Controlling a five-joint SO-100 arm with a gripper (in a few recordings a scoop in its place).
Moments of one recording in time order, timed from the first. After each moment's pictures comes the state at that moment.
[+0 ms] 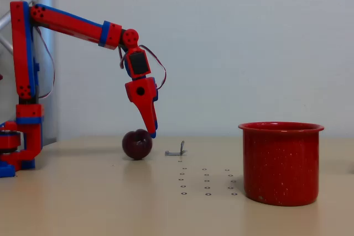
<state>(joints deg) -18.0 86.8 99.1 61.3 -75.7</state>
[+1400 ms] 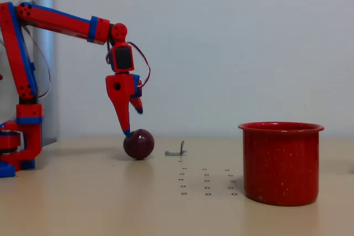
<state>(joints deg) -19.8 96.2 105.1 72.6 -63.3</state>
